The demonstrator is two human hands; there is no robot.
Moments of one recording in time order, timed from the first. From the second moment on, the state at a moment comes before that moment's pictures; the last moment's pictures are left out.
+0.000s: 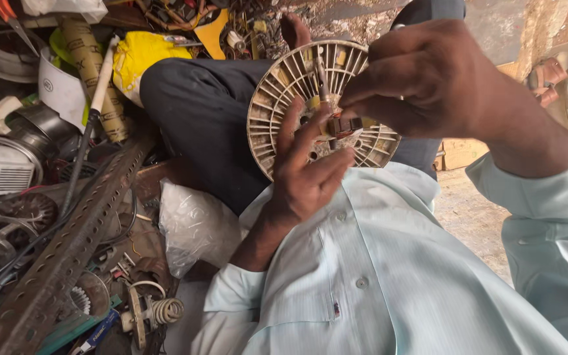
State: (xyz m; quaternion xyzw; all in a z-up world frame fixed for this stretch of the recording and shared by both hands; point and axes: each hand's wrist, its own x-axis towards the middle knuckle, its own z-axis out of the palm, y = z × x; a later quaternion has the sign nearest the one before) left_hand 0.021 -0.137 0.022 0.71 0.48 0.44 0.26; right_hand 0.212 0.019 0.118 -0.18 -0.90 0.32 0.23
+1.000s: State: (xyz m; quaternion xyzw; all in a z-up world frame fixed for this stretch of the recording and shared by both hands) left_hand -0.003 -0.107 0.045 0.63 0.40 0.57 0.35; right_hand 0.221 0.038 0.011 -0.25 -0.90 0.30 0.18
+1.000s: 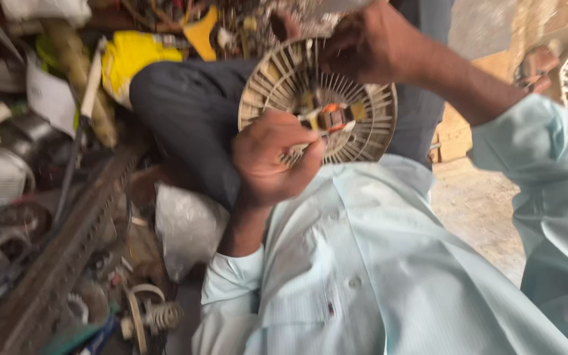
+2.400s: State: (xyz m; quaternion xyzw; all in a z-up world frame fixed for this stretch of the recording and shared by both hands) left_hand -0.006 -0.049 0.027 0.67 0.34 0.53 0.40; right_hand 0.253 0.030 0.033 -0.32 -0.92 0.19 0.11
